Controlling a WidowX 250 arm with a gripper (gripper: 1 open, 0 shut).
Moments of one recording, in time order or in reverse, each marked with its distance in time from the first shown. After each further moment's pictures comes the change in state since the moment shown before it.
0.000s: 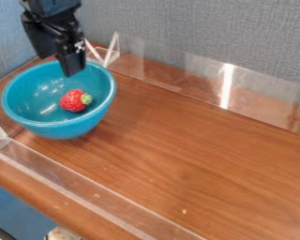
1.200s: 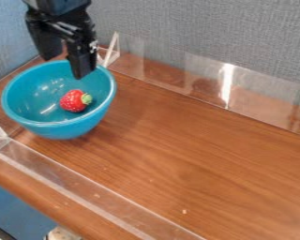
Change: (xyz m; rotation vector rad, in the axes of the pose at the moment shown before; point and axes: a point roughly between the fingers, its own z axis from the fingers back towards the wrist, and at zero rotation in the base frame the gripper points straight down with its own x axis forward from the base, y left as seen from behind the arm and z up) arm -0.005 -0.017 0.008 0.020 0.031 0.104
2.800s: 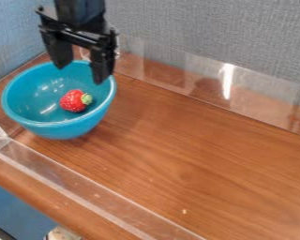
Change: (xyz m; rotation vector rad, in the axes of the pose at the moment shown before) arm 0.016 -0.015 -0.016 0.024 0.025 0.167
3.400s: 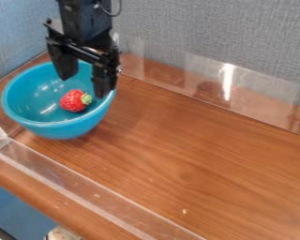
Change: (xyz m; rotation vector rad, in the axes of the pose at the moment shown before) arm -0.007 -0.004 -0.013 0.016 0.023 -0.090
